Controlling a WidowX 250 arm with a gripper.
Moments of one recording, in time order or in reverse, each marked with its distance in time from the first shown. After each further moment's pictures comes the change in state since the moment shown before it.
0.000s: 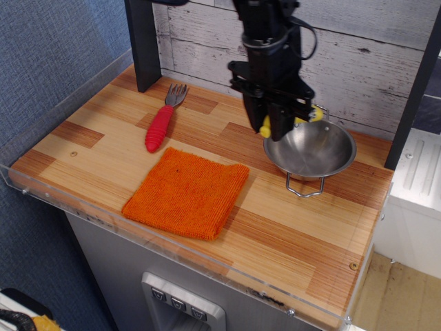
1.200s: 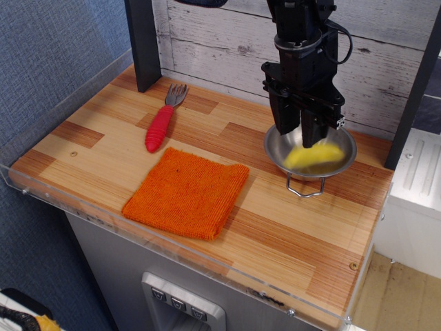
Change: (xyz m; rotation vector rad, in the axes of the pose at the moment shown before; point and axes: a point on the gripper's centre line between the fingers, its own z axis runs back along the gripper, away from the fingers) arm 0.013 -0.025 -0.006 -0.049 0.020 -0.135
